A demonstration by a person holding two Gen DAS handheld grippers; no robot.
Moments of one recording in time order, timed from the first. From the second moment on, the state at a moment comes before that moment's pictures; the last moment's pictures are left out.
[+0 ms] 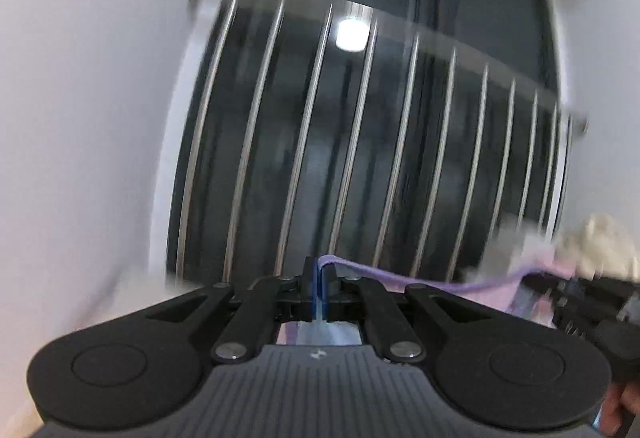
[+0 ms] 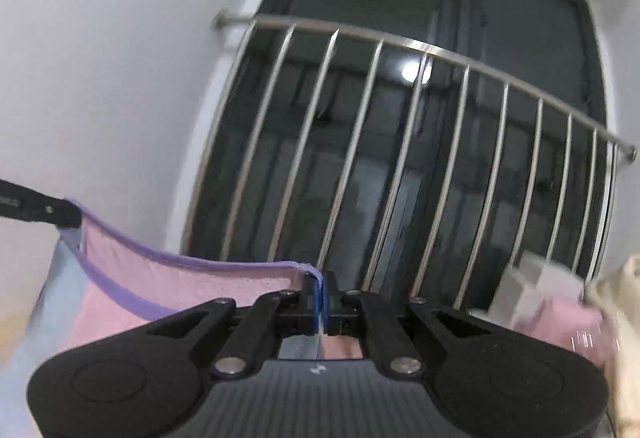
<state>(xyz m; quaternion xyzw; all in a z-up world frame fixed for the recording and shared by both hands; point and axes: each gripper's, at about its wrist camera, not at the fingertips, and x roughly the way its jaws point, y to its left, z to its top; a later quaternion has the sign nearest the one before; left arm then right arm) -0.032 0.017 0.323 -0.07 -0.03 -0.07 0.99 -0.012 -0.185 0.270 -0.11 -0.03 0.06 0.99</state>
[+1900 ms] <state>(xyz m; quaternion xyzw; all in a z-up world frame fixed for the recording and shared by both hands) -0.013 0.023 0.049 -0.06 0.34 -0.09 0.93 -0.086 -0.218 0.037 -0.05 0.29 0.19 0.94</state>
